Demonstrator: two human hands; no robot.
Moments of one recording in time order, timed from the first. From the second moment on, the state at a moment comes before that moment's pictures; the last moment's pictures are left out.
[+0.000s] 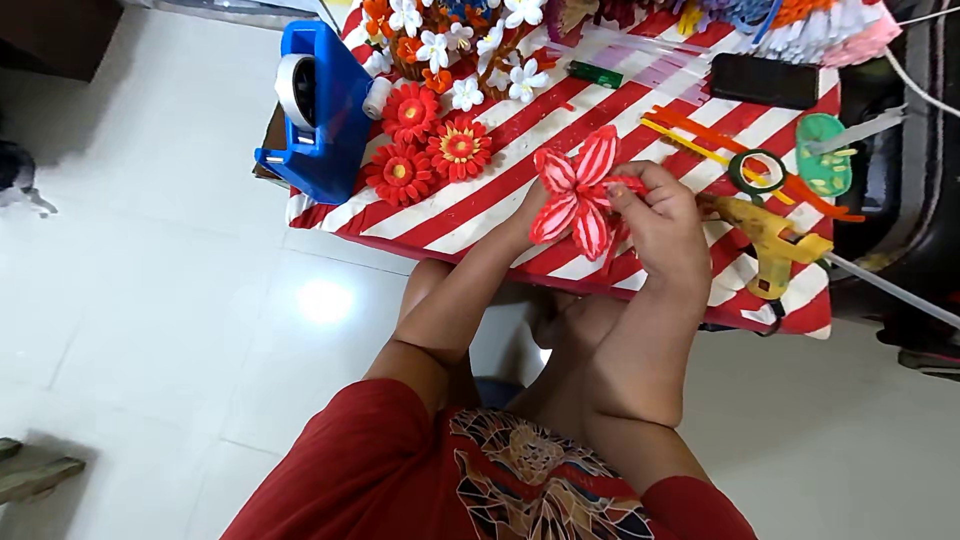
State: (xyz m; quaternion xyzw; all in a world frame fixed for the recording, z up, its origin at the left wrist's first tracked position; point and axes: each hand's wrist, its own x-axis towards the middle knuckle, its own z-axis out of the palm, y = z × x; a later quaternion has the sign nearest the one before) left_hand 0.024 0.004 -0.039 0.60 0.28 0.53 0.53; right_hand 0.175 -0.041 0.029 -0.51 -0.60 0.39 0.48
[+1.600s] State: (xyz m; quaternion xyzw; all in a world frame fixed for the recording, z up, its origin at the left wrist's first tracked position) left_hand 0.017 -0.001 -0.053 0.42 0.35 0.60 0.58; right_hand 0.178 -0.026 0.012 -0.46 -0.54 0.43 0.55
